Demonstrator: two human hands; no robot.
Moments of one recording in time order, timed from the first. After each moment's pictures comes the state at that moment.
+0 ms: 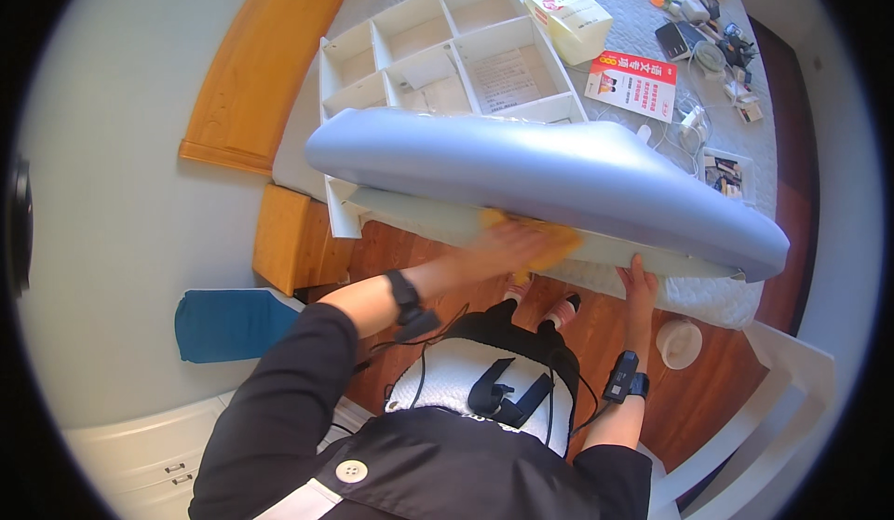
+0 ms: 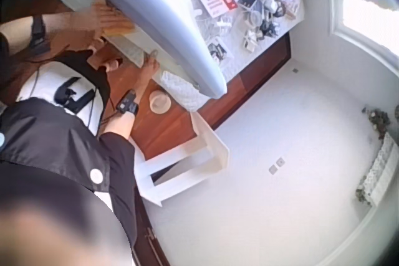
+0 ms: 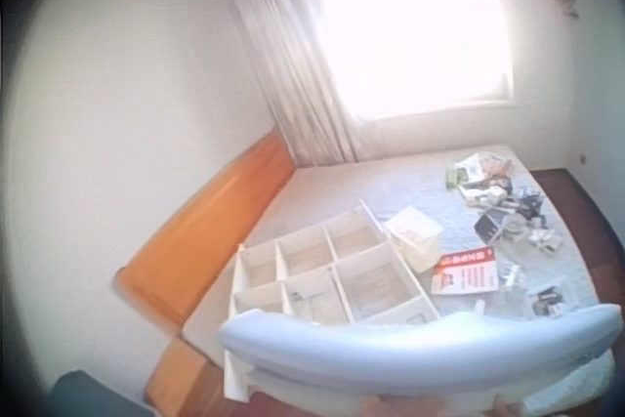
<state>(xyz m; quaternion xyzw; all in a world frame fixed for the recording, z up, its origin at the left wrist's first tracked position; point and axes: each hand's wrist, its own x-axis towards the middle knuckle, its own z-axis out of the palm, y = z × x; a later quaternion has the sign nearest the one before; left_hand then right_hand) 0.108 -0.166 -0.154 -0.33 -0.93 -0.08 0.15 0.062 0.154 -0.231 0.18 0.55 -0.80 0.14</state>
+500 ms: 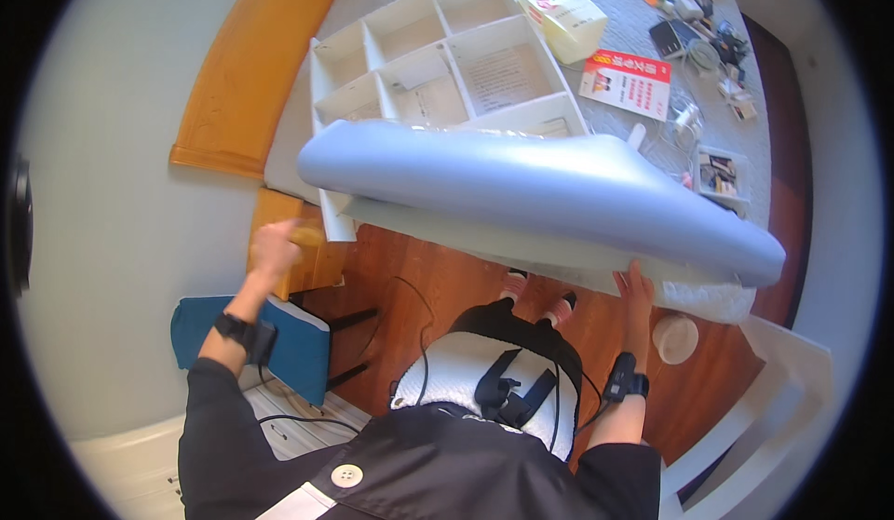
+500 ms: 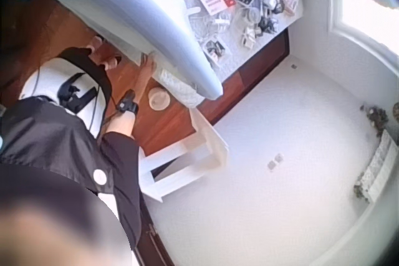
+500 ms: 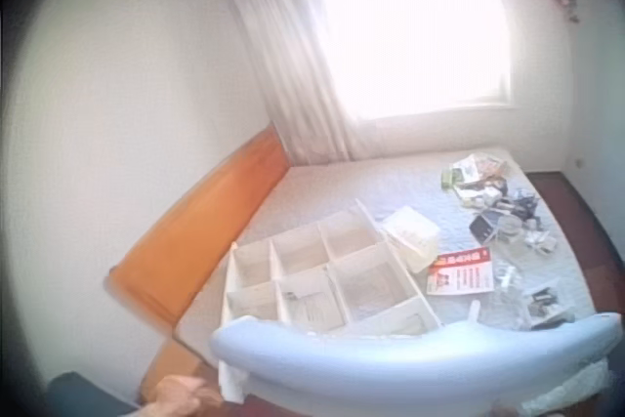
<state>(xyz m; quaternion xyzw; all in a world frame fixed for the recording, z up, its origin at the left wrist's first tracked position) 0.254 -0.427 -0.011 0.12 -0.99 0.01 0.04 0.071 0.154 -0.222 0.20 0.53 -0.81 0.16</state>
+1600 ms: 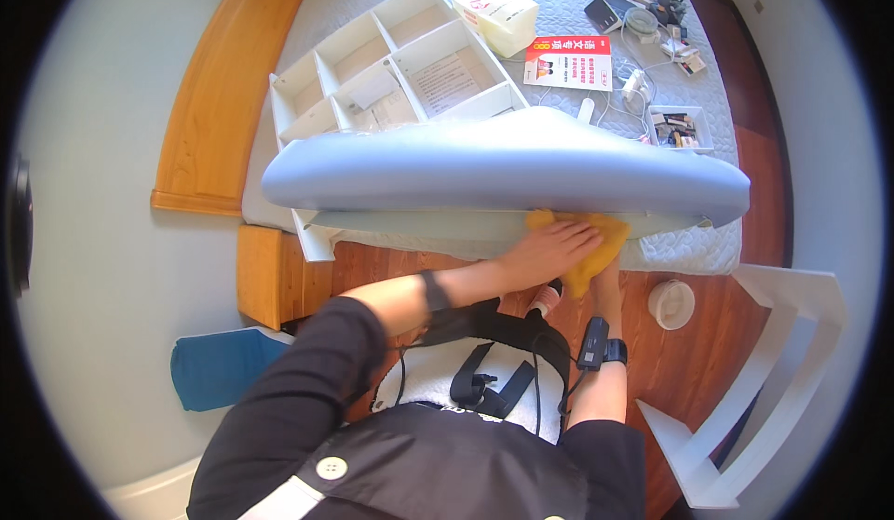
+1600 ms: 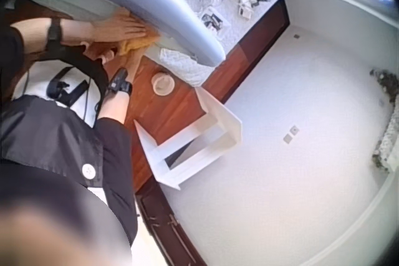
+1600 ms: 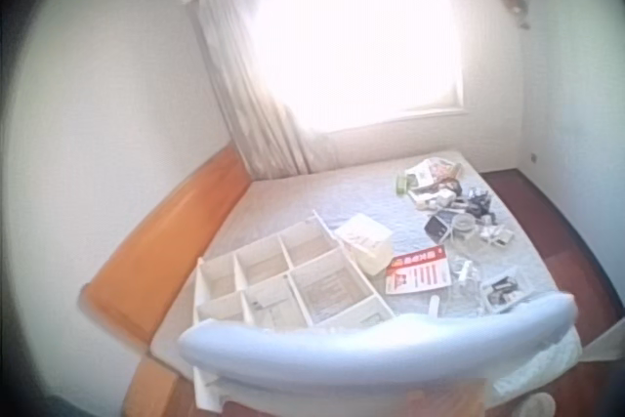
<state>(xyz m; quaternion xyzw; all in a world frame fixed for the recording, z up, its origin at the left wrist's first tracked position) 0.086 -0.029 -0.101 -0.40 -0.89 -0.18 0.11 0.082 0.158 -0.246 0.20 0.53 -0.82 0.12</state>
